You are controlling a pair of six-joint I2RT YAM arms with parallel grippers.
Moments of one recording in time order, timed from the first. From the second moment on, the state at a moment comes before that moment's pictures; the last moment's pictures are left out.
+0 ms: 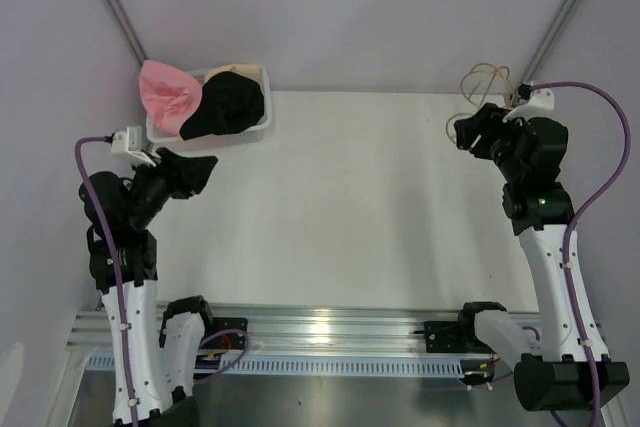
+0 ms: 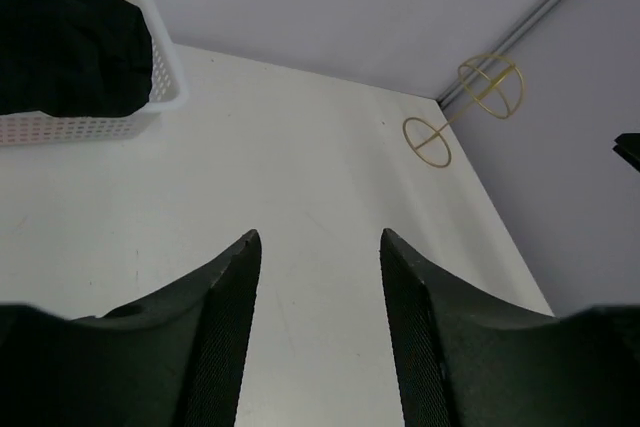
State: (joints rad) left arm 0.26 0.64 0.93 -0.36 0.65 -0.48; right arm 0.02 0.98 1.14 -0.31 -0.14 0.30
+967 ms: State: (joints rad) left arm 0.26 0.71 0.93 -0.39 0.68 -0.47; right arm -0.03 1.21 1.26 -0.23 0.10 0.30
